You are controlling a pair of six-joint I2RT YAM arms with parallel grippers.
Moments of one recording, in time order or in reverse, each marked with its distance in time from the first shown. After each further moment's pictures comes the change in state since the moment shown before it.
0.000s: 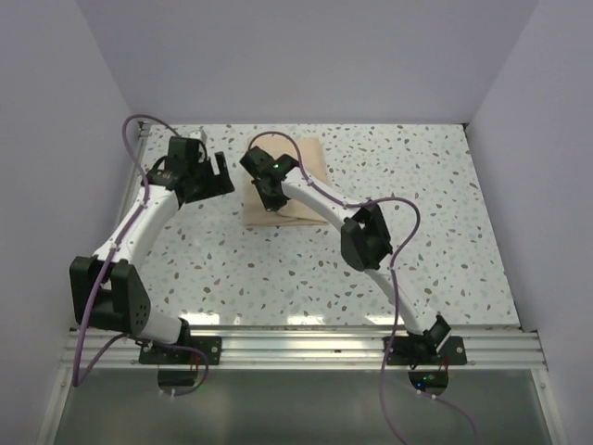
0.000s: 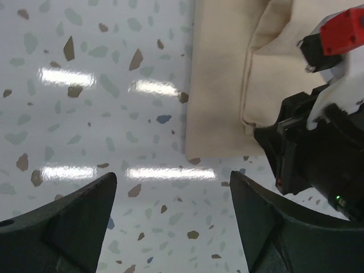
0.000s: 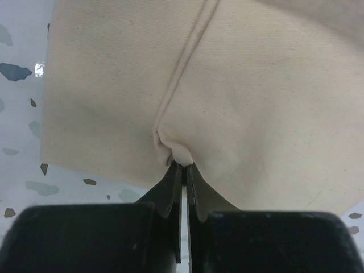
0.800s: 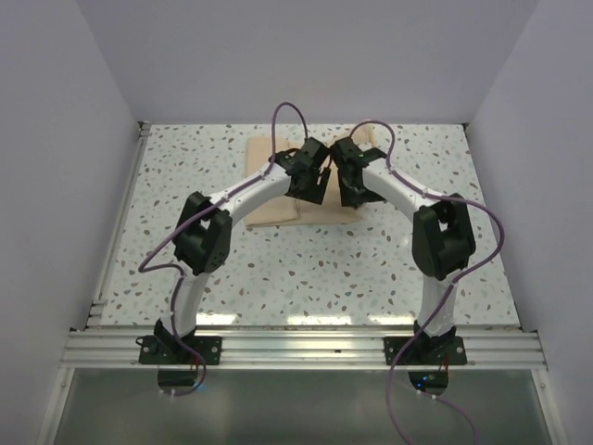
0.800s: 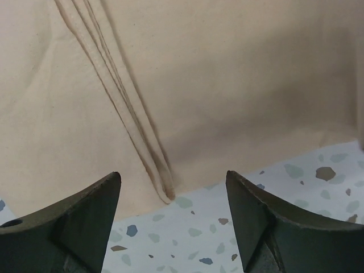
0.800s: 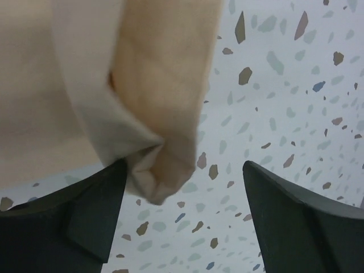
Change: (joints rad) left arm -0.552 0.713 0.720 -0.152 -0.254 0.037; right arm -0.339 -0.602 -0.834 0.131 0.291 0.056
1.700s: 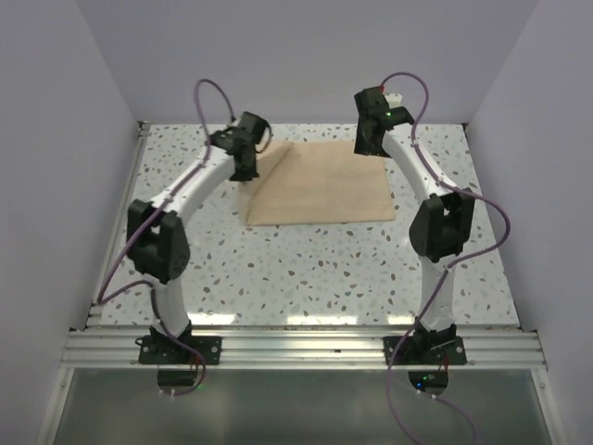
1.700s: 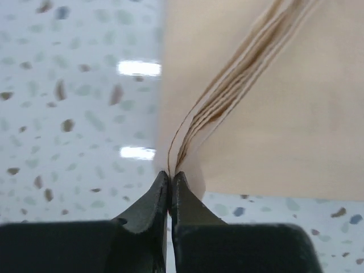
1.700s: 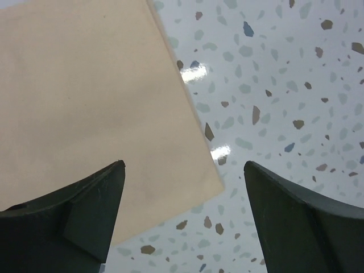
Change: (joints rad) left arm 0.179 -0.124 -0.024 -0.178 -0.190 -0.057; right arm -0.150 0.129 0.470 -0.111 0.045 0.050
